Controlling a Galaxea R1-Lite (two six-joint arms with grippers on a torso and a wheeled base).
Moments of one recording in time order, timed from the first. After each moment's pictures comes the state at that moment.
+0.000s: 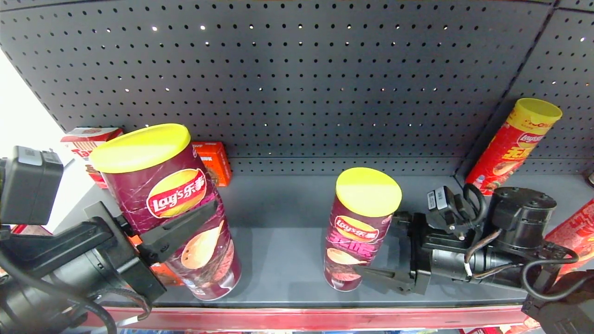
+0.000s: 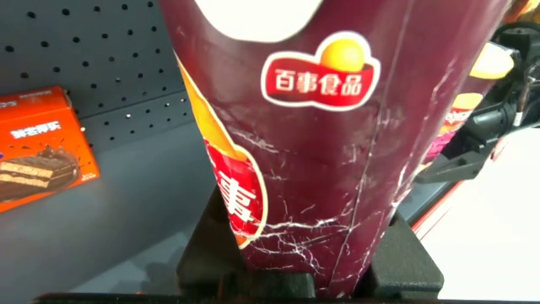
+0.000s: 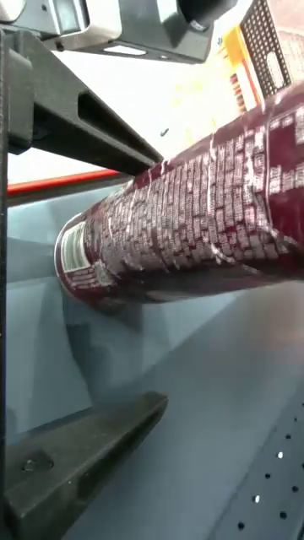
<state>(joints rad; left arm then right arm) -0.54 1.23 -0.33 -1.00 -0.14 -0.05 0.48 1.76 -0.49 -1.16 0.73 -0.22</state>
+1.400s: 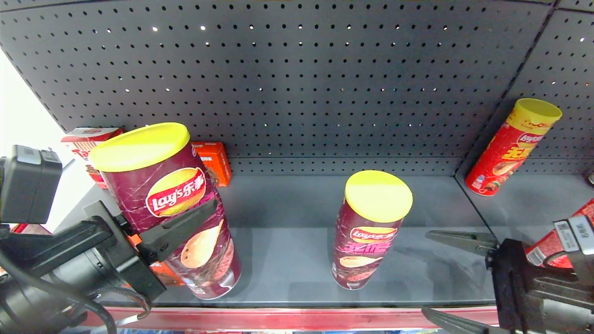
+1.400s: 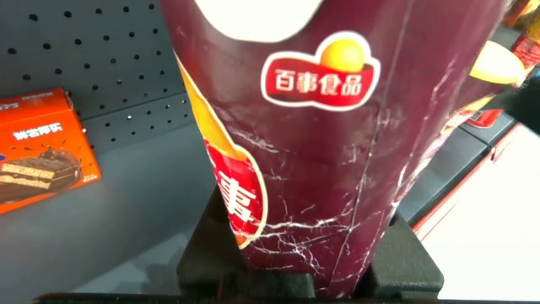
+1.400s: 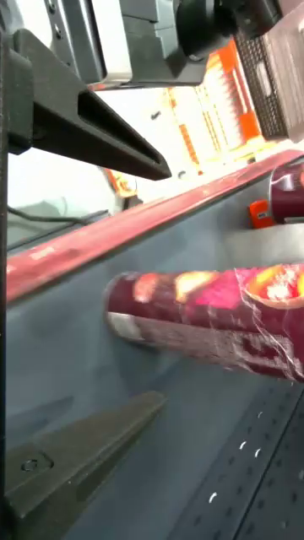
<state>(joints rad) -0.54 1.23 -0.34 -1.00 -0.14 -0.05 0.47 1.33 -0.20 -1.09 0.66 -0.21</state>
